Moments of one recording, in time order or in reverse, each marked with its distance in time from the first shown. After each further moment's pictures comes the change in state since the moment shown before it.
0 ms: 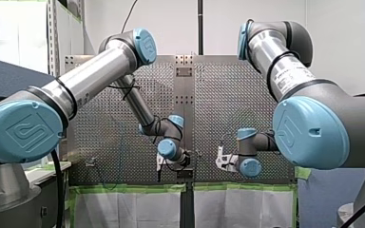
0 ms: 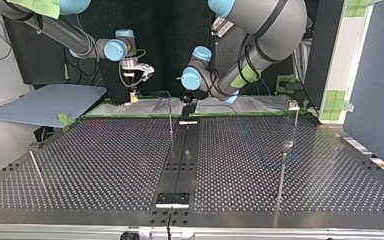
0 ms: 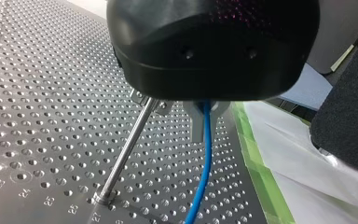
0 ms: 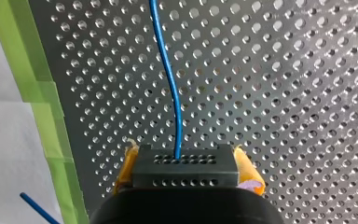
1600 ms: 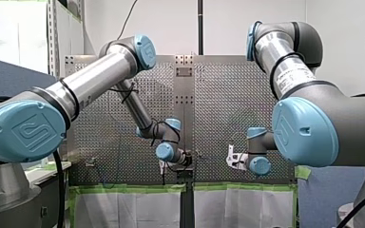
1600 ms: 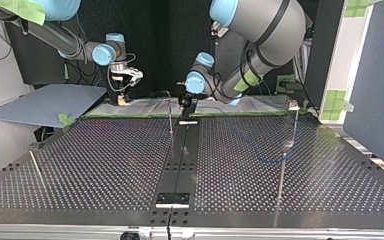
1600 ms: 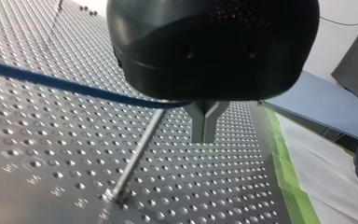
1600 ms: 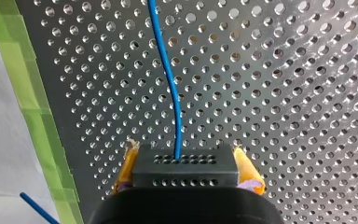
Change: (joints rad) left arm 0.035 -0.043 0.034 0.081 0.113 -0.112; right arm -0.088 0.001 -0.019 0.023 -0.023 -0.006
